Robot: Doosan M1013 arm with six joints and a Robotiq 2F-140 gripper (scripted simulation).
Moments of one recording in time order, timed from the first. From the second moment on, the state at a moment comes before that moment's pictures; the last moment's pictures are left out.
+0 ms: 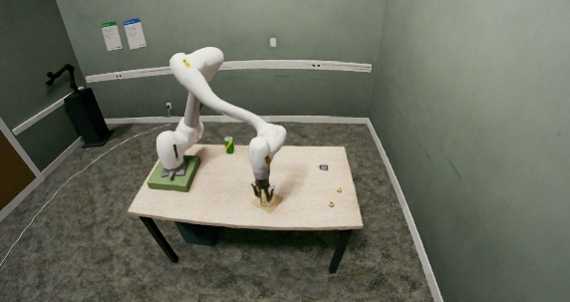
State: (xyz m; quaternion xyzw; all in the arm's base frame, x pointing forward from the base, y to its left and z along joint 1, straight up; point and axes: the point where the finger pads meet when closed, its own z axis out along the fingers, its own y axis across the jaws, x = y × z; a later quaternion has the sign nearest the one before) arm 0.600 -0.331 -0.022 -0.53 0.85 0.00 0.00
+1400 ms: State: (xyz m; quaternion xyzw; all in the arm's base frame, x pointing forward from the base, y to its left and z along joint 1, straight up) arm 0.600 -0.332 0.068 -0.53 0.85 0.00 0.00
